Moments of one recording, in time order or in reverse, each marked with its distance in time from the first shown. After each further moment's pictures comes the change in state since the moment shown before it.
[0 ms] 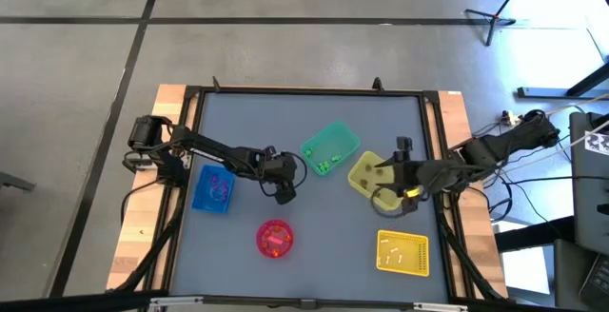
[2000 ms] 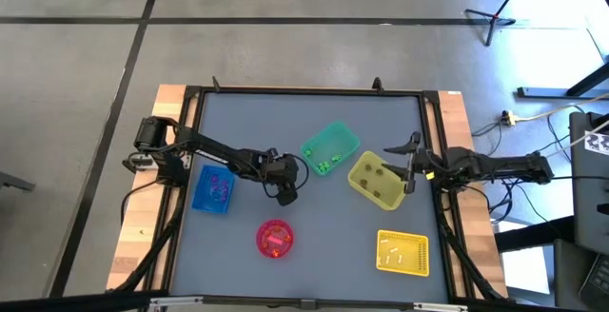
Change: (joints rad) left arm 0.000 0.050 0.000 0.042 0.012 0.000; right arm -0.366 -0.977 -1.104 0.858 -0.173 -0.148
